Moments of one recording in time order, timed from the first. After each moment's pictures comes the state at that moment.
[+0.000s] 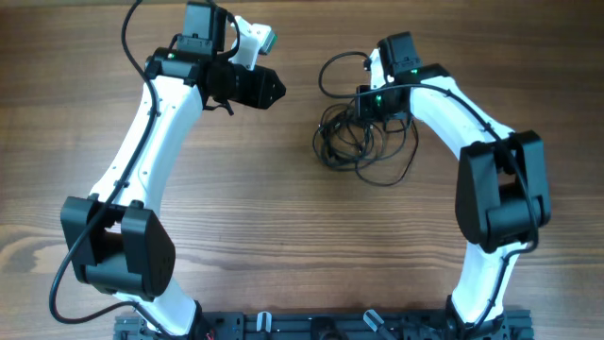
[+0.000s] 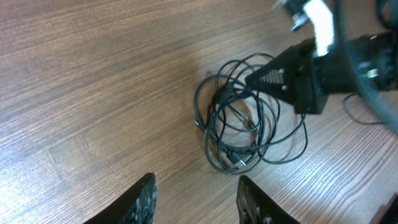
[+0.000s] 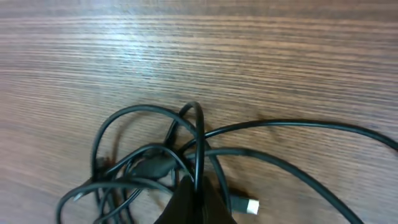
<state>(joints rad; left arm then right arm) -0.20 1.82 1.60 -0.84 0.50 0.09 0.25 2.07 1.50 -0.62 -0.24 0.22</state>
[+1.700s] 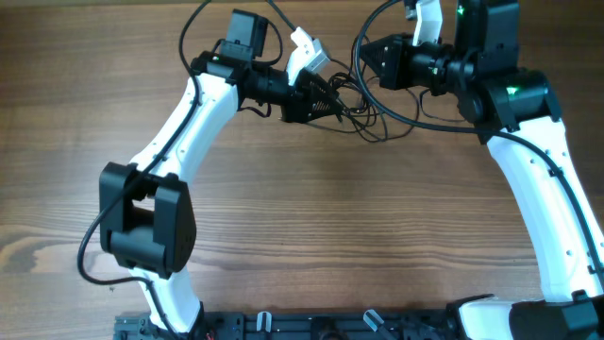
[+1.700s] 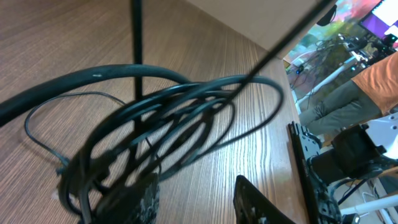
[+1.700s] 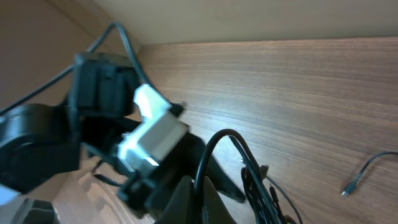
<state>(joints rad) -0.31 1.96 1.60 -0.68 1.11 0.51 0.22 1.53 1.56 -0.63 -0.60 0.29</state>
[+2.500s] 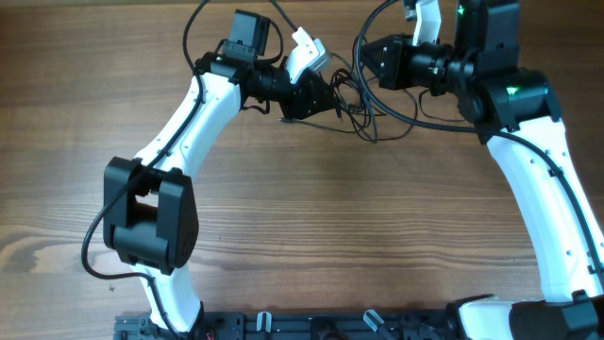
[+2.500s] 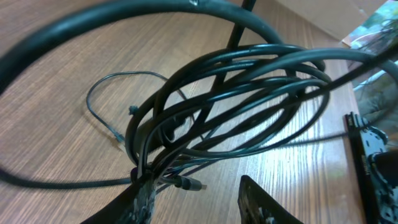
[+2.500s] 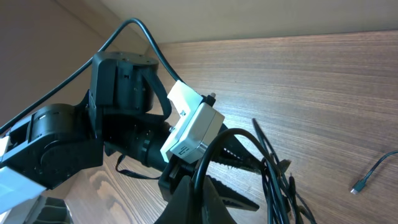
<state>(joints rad) -0.31 1.98 1.60 -0.62 0.92 0.50 0.22 1.53 1.56 -0.62 -0.63 0.32</state>
